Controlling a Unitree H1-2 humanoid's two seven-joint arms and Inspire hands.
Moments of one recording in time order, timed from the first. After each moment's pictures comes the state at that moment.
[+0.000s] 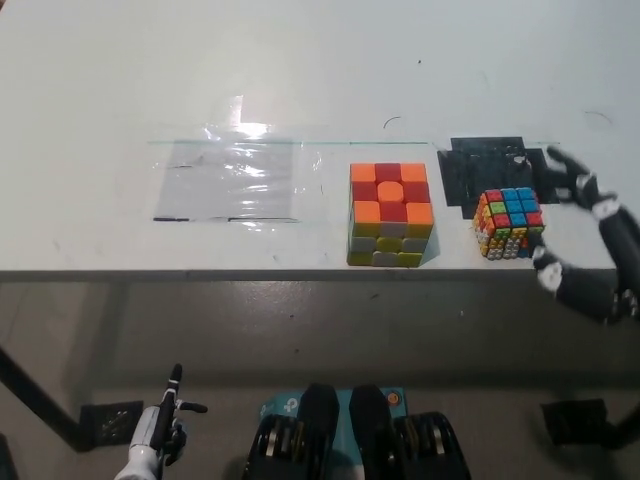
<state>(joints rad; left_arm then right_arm) -0.46 0.13 0.04 1.37 0.01 -0.44 0.13 -0.29 -0.38 0.09 -0.38 -0.30 0.25 0.15</state>
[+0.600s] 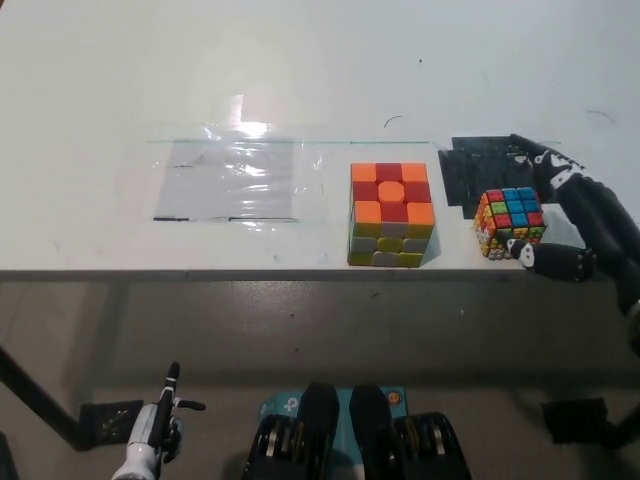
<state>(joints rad) -0.47 0.14 0.05 1.37 0.01 -0.44 0.13 -0.43 -0.43 0.21 -0.11 -0.44 0.22 0.17</state>
